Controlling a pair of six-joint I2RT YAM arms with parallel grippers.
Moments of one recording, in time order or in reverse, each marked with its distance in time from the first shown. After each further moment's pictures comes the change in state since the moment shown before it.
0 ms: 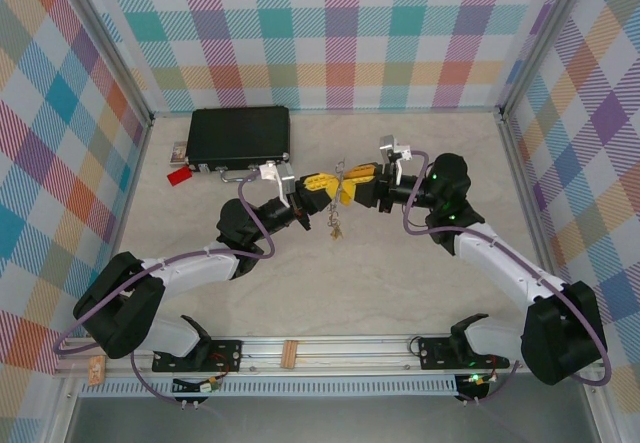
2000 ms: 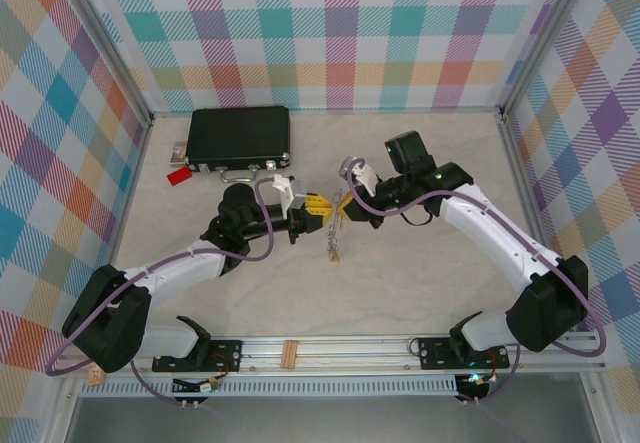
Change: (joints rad) left arm 0.126 -0.082 0.000 -0.538 0.312 0.340; right arm 0.114 0.182 0.473 -1.282 0.234 -0.853
